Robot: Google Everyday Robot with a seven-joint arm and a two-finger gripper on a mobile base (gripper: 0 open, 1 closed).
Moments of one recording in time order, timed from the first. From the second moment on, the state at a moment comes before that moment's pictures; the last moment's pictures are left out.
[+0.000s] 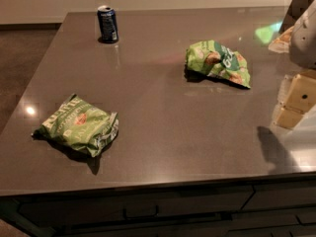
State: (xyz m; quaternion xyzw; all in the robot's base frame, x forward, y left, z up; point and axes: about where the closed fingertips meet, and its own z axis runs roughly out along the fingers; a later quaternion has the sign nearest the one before) arm 0.440 -0.215 0.976 -0.60 0.78 -0.03 0.16
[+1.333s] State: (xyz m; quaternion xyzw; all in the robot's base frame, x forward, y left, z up) arm 0.560 -0.180 0.928 -0.60 0.78 -0.01 0.19
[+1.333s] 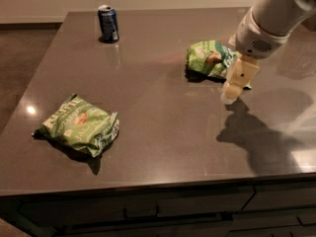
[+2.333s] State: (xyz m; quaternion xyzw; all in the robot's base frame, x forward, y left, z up) arm 0.674 -0.173 0.887 -0.59 0.78 0.02 0.20
